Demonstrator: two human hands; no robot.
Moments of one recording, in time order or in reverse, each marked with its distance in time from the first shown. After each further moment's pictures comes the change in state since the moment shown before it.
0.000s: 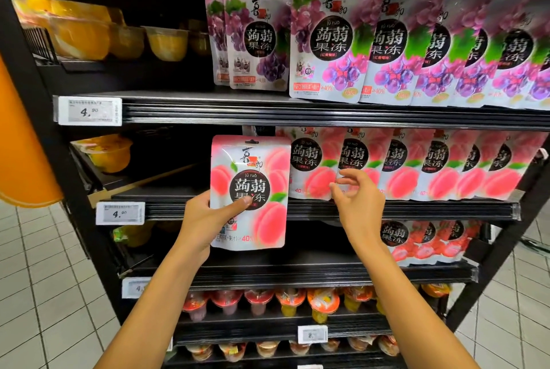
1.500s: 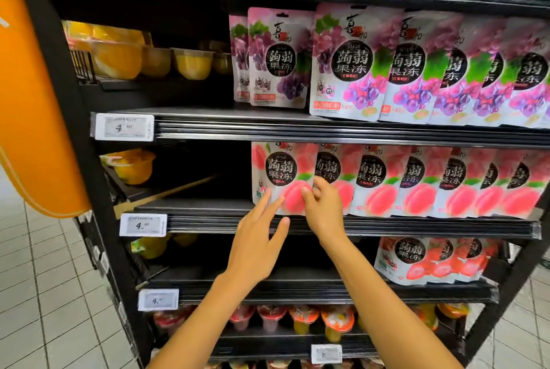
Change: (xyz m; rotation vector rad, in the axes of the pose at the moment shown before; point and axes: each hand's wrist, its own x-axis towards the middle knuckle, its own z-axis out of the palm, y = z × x) left_hand -0.010 -0.017 0.030 0.783 -0.133 0.390; right_hand -0.010 -0.053 0.070 0.206 -0.278 0.028
